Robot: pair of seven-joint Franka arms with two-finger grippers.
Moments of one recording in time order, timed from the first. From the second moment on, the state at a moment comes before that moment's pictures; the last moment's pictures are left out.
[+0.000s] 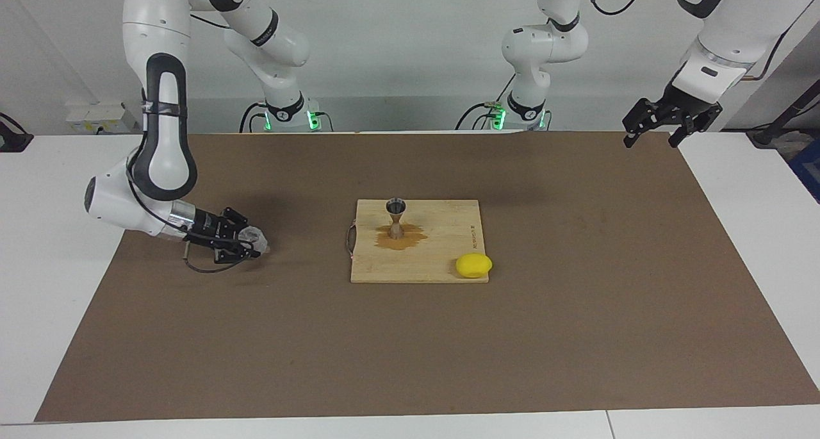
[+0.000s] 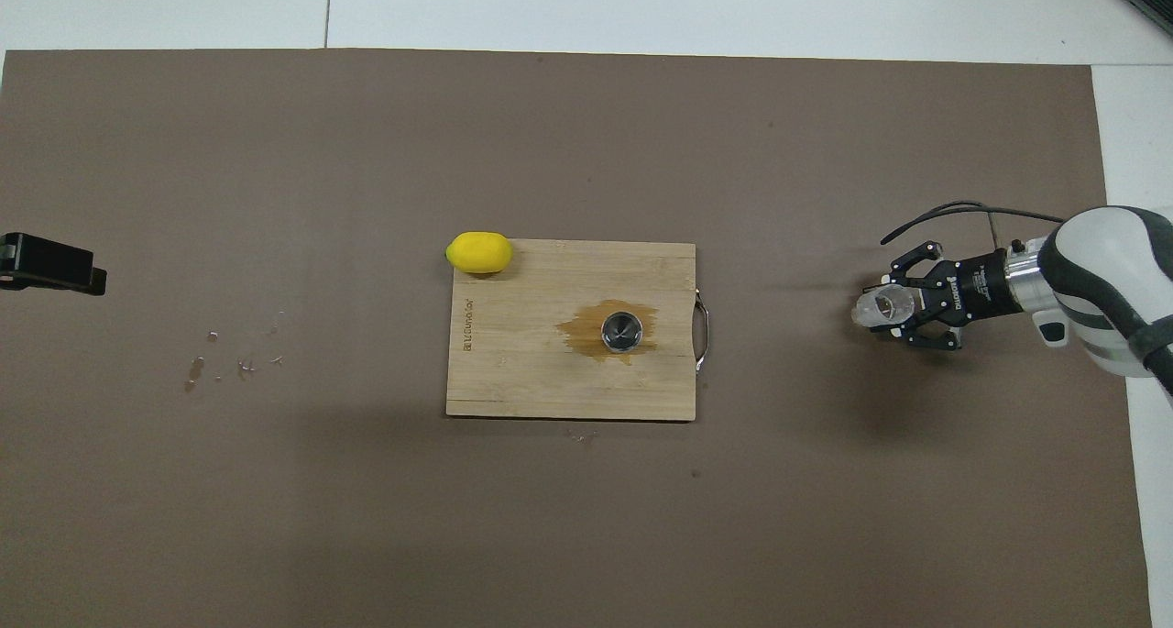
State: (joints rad) left arm 0.02 -0.05 -0.01 -1.62 -0.03 1.55 0.06; right arm -0.36 0.40 0.12 -1.96 0.65 1.97 0.87
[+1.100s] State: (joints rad) left arm 0.02 -0.05 -0.02 -1.62 -0.03 1.55 0.06; right arm -0.42 0.26 0.11 -2.01 0.49 2.06 0.84
